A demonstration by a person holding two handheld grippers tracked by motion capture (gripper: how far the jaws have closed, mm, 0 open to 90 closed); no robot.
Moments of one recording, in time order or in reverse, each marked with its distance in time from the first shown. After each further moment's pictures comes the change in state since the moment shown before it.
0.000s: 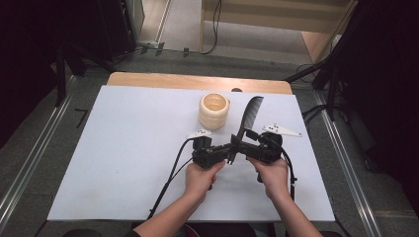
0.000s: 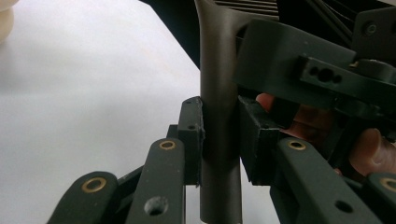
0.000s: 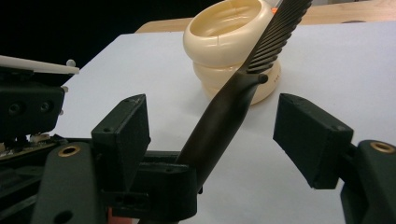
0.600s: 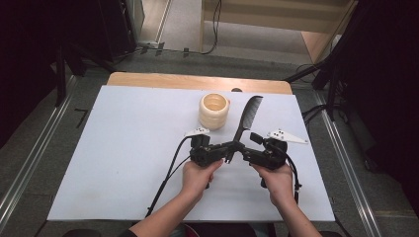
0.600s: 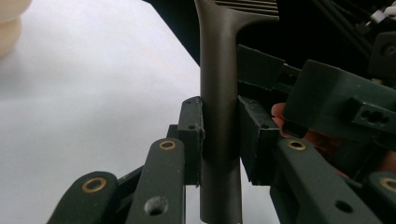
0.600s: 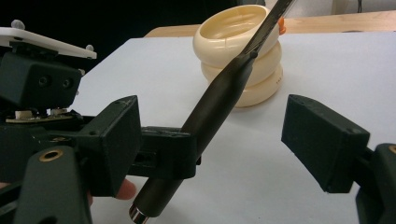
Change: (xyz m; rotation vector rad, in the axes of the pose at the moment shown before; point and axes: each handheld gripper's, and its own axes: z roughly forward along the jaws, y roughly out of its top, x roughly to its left) left arm 0.001 0.006 -0.005 0.023 -0.012 -0.019; right arm 0.003 -0.009 -0.018 -0.036 0.016 -0.029
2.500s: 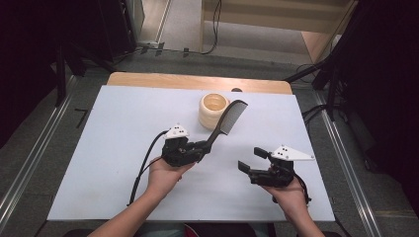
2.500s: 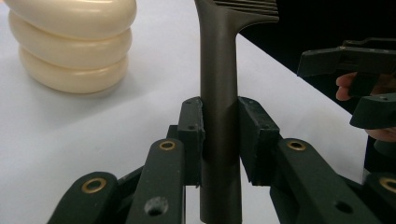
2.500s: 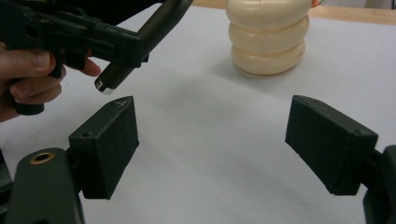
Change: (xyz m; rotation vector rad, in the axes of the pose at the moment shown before) left arm -0.006 0.018 -0.072 0.116 0.223 0.345; right arm 0.003 -0.028 -0.032 0.059 0.074 -0.166
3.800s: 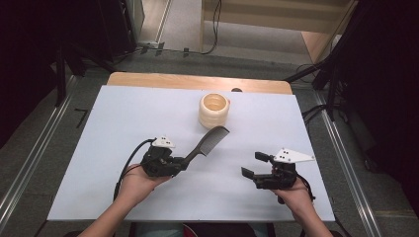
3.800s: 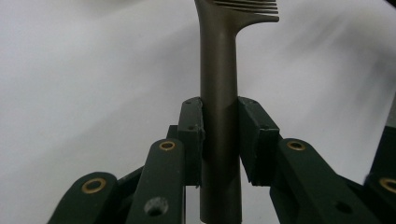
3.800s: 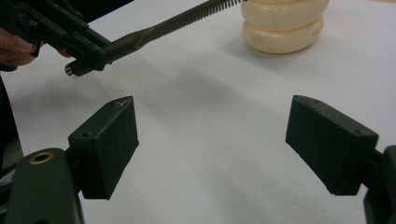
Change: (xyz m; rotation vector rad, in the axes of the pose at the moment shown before) left arm 0.020 -0.024 -0.040 0.298 0.079 0.054; right arm -0.020 -0.017 0.000 0.054 0.089 -0.053
